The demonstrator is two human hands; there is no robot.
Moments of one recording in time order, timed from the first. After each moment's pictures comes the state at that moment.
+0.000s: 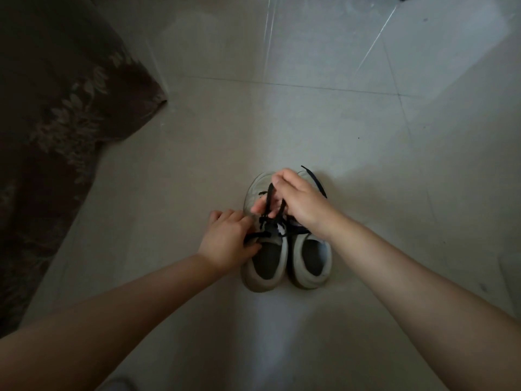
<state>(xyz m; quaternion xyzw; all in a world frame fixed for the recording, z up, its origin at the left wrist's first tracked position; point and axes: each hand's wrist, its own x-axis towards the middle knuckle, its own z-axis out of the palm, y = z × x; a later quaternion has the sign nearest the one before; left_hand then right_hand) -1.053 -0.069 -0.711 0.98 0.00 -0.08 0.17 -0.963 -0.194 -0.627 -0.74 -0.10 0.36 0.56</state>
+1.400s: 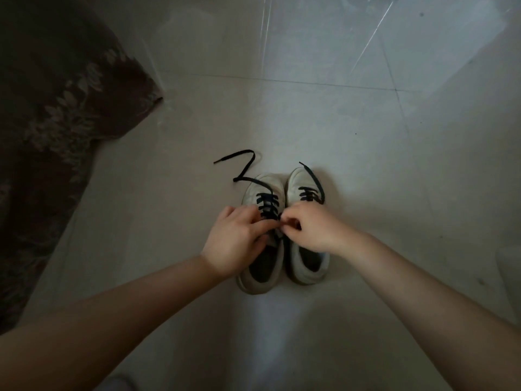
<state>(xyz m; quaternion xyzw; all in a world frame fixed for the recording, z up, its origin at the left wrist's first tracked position) -1.054 -0.080 -0.704 0.97 -0.10 0.07 0.19 -0.965 -0.240 -0.653 -0.89 -0.33 0.30 0.12</state>
